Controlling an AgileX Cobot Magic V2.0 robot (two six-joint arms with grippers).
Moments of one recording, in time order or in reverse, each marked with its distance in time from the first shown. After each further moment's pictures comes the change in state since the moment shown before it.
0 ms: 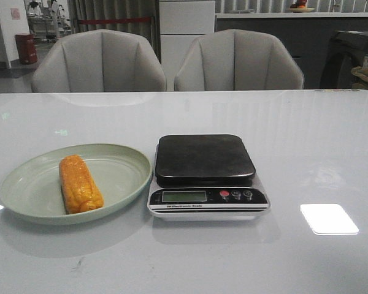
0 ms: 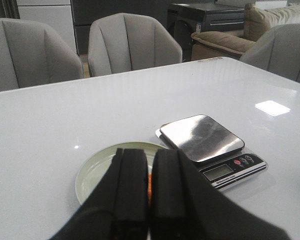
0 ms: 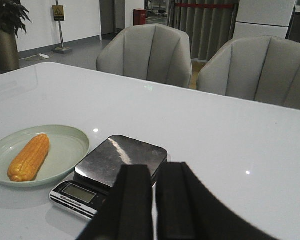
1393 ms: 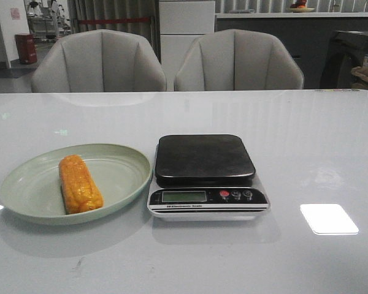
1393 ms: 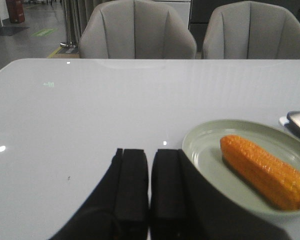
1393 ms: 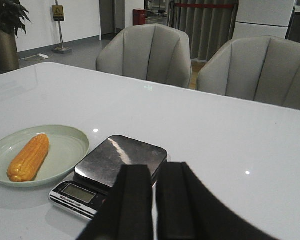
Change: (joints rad) left arm 0.460 -0.114 0.348 -0.022 -0.283 0.000; right arm 0.000 0.000 0.000 -0.001 -0.002 0.000
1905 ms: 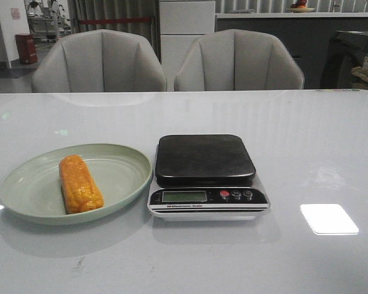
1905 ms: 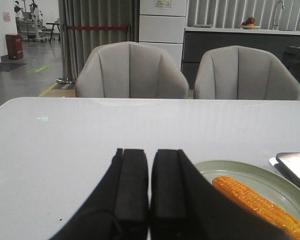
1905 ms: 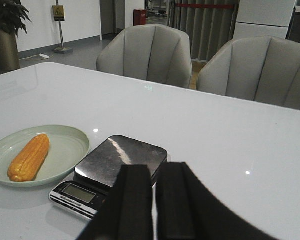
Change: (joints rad) left arm 0.000 0.000 -0.002 -0.014 -0.096 0.000; right arm 0.000 0.000 0.000 0.000 0.000 0.000
